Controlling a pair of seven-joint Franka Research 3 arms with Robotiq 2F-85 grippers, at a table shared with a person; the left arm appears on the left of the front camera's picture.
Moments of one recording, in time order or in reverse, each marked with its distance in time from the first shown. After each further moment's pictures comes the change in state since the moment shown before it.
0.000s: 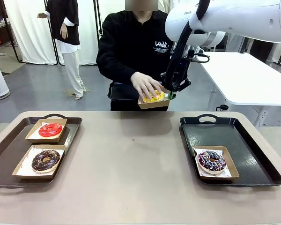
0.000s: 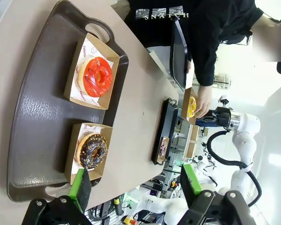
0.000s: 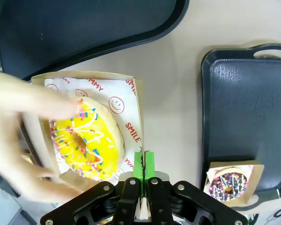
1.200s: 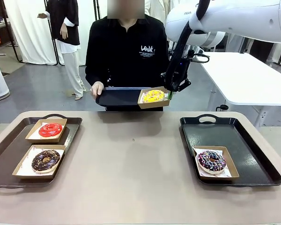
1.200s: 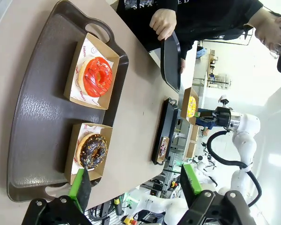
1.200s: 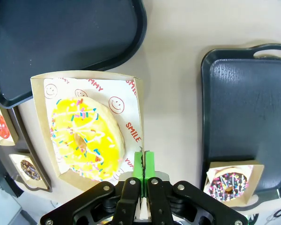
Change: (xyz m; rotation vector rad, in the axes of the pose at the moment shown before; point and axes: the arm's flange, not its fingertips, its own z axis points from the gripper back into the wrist) left arm 0.000 0.000 0.000 0.000 0.000 0.000; right arm 0.000 0.000 0.000 0.000 0.000 0.000
